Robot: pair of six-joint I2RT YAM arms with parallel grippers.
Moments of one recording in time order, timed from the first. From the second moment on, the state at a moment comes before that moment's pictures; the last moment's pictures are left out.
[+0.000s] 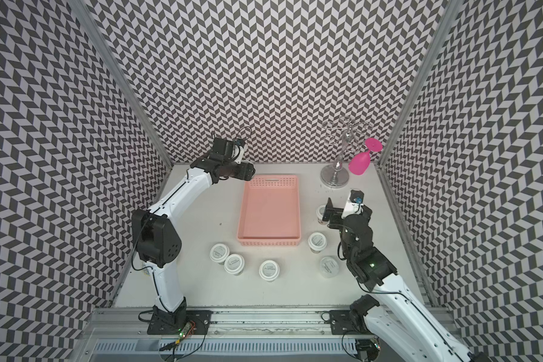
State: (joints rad) left arm -0.36 1.98 1.89 -0.67 0.09 -0.02; right arm 0.48 0.74 0.64 -0.10 0.55 0.19
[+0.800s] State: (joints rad) left arm -0.41 2.21 1.99 -0.72 0.09 -0.02; right arm 0.47 0.74 0.64 -0.10 0.54 0.19
